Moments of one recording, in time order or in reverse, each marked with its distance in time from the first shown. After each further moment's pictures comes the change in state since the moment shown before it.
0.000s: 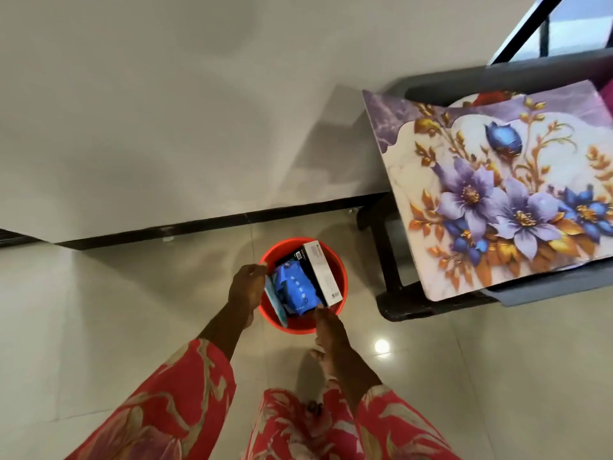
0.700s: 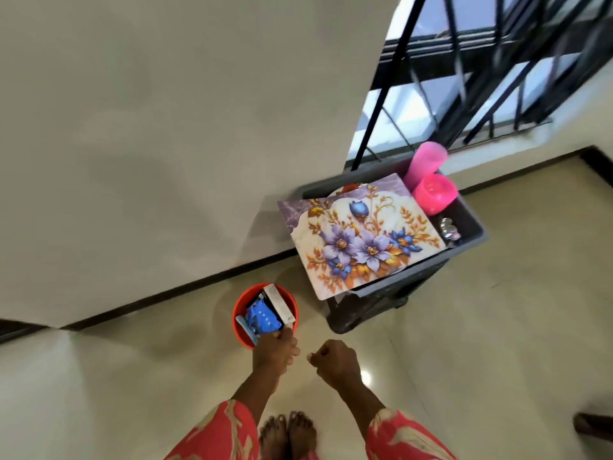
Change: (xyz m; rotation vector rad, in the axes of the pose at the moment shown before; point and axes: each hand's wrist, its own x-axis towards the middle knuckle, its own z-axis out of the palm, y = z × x) left_hand -0.288 0.065 0.015 0.140 -0.231 -0.002; right_hand -0.281 -0.027 -0.101 -0.557 0.220 -0.250
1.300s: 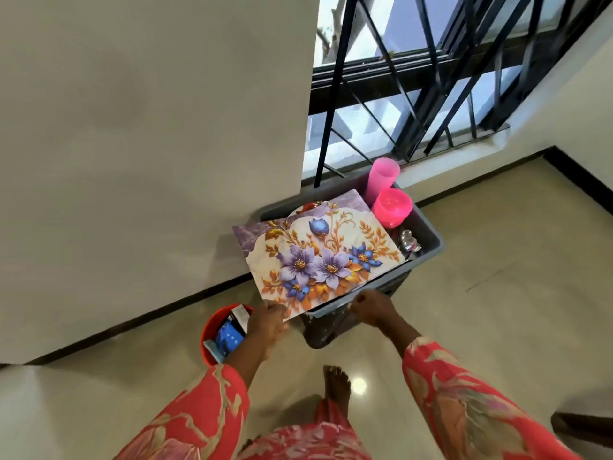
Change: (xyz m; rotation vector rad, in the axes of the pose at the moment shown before) left_hand -0.006 0.094 0.088 0.018 -0.040 0.102; right_hand 0.057 0.017 -0.204 -0.199 0.181 -0.119
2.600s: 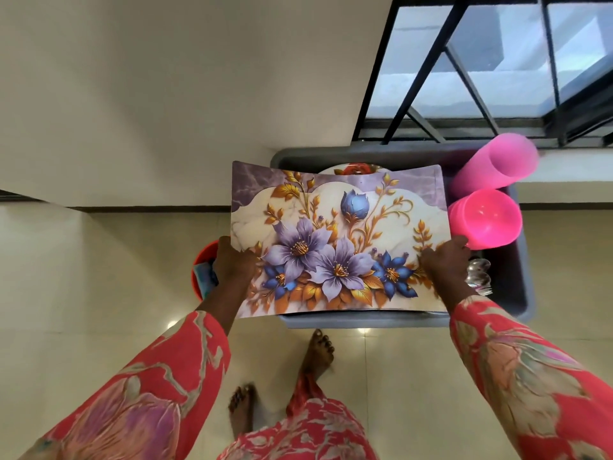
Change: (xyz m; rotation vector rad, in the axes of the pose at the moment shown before) left_hand 0.142 0.037 0.048 0.175 0.690 -0.198; right_hand 0.282 0.040 -0.069 0.040 0.207 0.128
